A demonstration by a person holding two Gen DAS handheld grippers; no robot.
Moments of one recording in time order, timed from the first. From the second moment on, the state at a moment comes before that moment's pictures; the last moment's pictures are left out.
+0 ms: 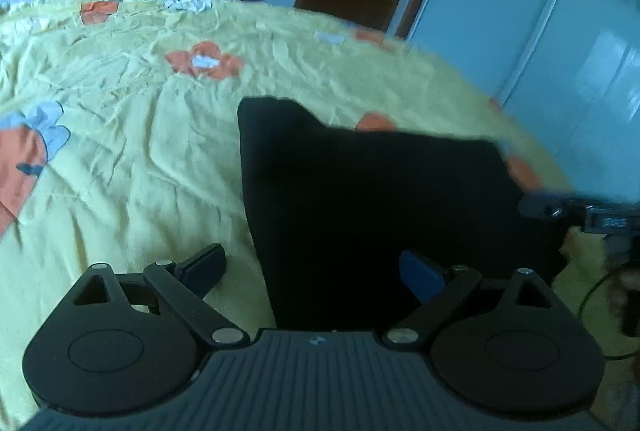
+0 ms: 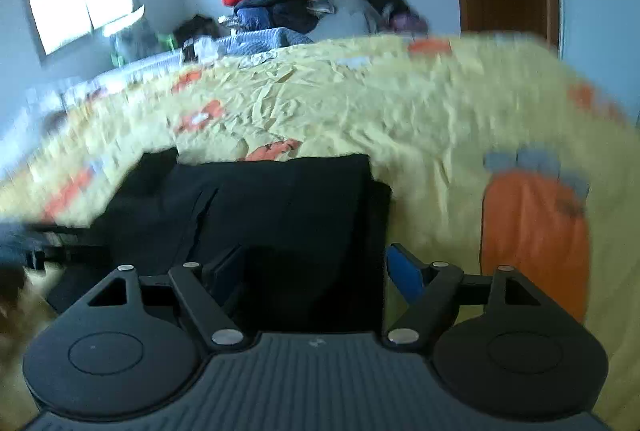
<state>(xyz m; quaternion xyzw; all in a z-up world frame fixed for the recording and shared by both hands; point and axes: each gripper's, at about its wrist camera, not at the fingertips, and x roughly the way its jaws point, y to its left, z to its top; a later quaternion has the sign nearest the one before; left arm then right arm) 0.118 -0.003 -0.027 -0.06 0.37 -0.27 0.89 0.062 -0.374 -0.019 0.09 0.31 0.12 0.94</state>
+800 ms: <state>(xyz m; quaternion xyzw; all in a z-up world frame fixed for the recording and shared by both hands) 0.131 -0.010 -0.011 -0.08 0.30 -0.30 0.90 0.093 -0.390 -0.022 0.29 0.28 0.29 0.87</state>
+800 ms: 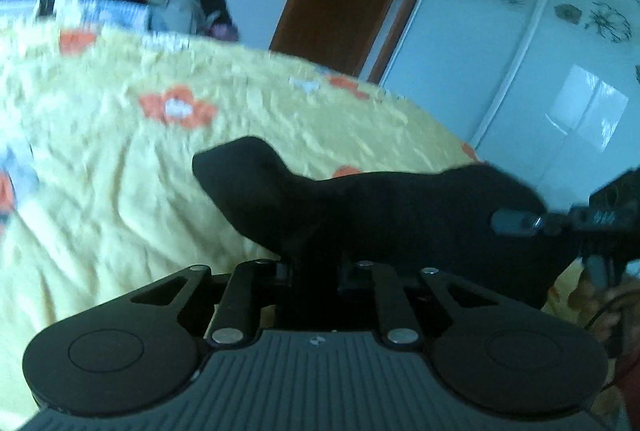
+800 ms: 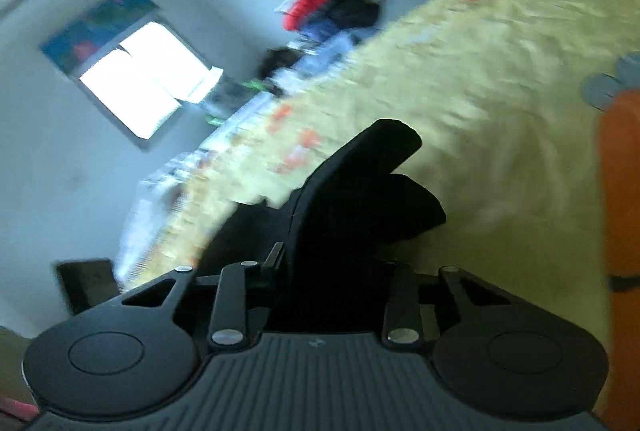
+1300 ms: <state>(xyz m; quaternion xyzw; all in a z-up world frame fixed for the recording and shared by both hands) 0.196 0.052 -0.001 0.02 0.32 -0.13 0.94 0.184 -0.296 -0.023 0.17 0.34 0.22 0.90</state>
